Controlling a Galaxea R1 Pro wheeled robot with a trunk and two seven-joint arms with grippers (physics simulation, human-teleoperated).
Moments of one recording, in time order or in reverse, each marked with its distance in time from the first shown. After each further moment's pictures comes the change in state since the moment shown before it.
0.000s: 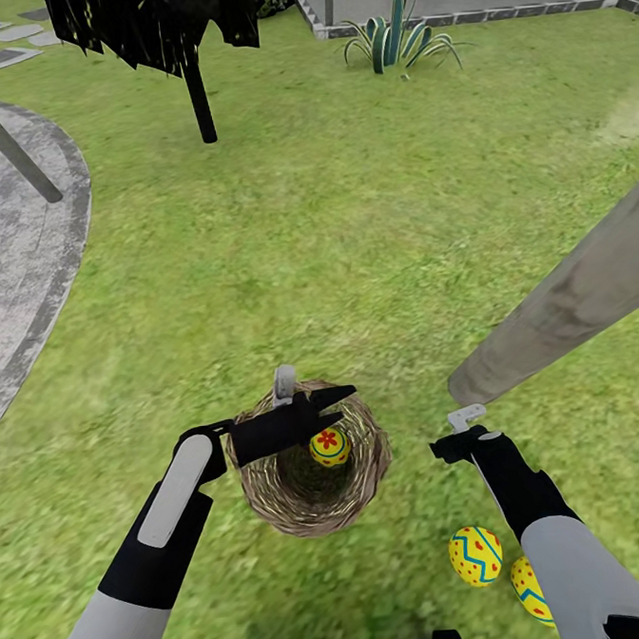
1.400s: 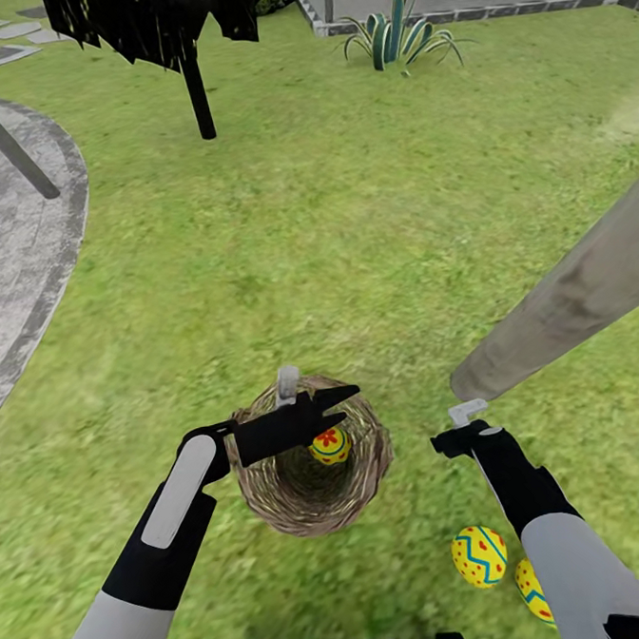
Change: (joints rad) left arm 0.002 -0.014 -0.004 0.000 -0.001 -0.003 0.001; right arm -0.005 0.000 0.000 -0.027 0.001 0.010 -0.001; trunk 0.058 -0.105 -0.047
